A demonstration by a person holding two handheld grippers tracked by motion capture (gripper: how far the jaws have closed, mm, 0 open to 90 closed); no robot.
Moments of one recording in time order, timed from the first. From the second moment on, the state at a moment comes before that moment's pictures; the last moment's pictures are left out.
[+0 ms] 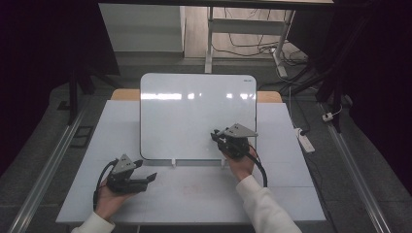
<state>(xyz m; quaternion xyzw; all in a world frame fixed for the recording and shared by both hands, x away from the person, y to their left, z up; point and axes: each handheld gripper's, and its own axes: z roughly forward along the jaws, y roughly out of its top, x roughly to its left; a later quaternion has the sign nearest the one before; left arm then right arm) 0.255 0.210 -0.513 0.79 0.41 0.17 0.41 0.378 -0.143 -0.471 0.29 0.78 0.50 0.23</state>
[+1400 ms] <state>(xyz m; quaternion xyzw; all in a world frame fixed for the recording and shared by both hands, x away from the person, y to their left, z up) 0.262 0.132 -0.459 0.81 0.30 0.19 0.47 0.320 -0.125 -0.496 0.22 0.83 0.51 0.00</state>
